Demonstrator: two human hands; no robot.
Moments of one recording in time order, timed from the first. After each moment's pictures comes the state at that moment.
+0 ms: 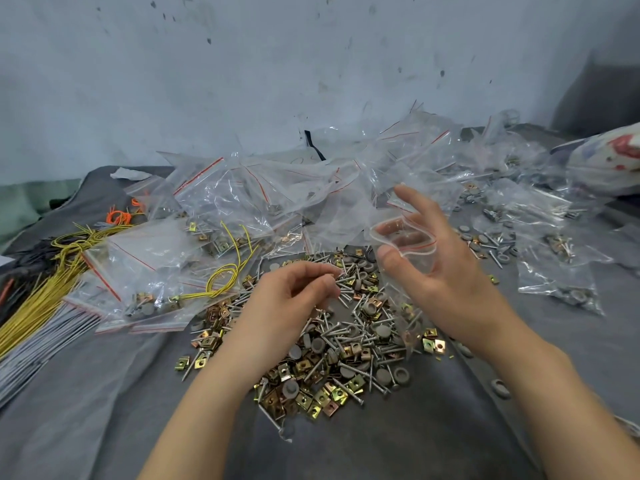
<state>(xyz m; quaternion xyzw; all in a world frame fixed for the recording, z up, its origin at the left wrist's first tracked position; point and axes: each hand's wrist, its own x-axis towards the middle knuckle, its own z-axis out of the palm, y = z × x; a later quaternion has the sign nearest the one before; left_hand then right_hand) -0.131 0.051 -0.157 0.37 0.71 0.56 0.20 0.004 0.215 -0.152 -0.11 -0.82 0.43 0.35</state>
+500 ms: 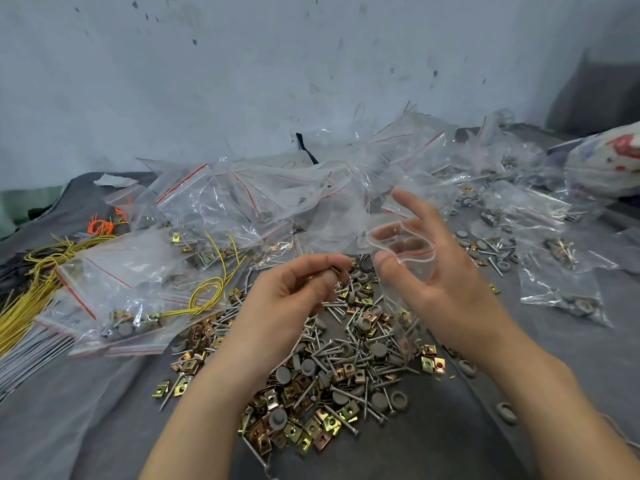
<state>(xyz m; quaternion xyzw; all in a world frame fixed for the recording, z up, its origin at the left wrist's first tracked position) -0.141 0.075 -0.159 0.41 0.63 0.61 0.23 -0.004 0.228 -0.156 -0.11 -0.81 0.44 0.36</state>
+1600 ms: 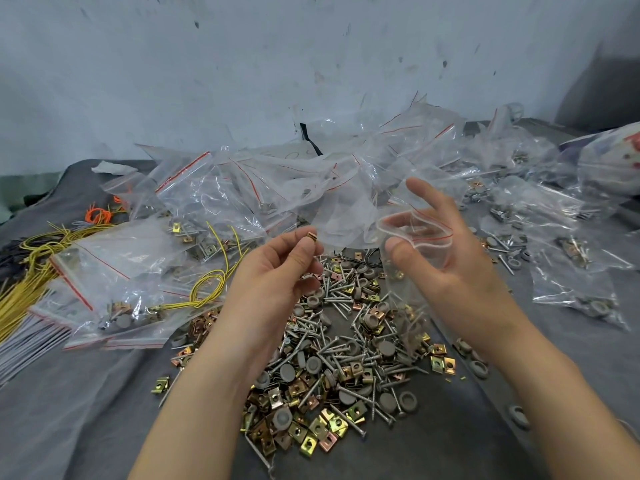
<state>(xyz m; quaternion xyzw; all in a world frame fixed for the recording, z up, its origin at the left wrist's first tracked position) -0.151 0.083 -0.152 0.25 0.57 0.74 0.25 -0.014 0.232 -0.158 -0.11 -0.79 0.48 0.37</state>
